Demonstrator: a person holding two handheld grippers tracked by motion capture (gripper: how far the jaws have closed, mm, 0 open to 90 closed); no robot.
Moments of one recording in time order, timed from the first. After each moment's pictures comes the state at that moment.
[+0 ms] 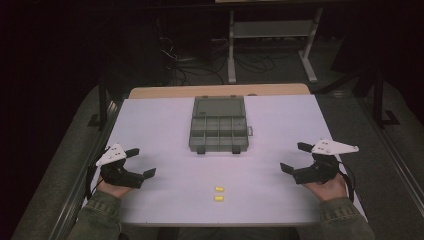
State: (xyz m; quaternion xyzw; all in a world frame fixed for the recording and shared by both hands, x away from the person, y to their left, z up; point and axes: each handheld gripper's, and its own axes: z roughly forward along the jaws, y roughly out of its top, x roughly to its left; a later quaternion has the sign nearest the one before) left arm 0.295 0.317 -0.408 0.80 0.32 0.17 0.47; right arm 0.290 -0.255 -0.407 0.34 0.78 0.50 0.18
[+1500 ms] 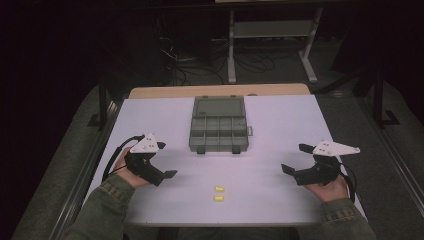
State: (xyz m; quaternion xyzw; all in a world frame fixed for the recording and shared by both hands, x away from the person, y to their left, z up) left arm 0.316 0.240 -0.369 0.90 0.19 0.12 0.38; right arm 0.287 -0.257 -0.409 0.35 0.78 0.49 0.18
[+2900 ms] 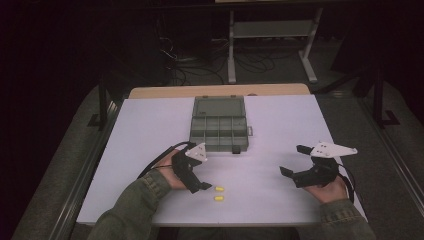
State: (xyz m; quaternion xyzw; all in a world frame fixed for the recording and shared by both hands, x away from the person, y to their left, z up) left arm 0.332 0.135 -0.410 0.95 0.07 0.02 0.31; right arm 0.285 -0.253 -0.410 0.33 0.79 0.49 0.17
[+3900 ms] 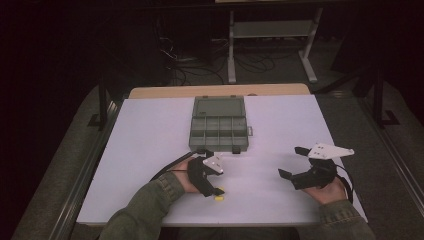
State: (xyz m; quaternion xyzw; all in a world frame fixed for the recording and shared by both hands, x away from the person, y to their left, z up) left arm 0.324 0.099 -0.427 0.96 0.01 -0.01 0.29; right arm 0.284 -0.249 -0.412 0.33 0.80 0.48 0.17
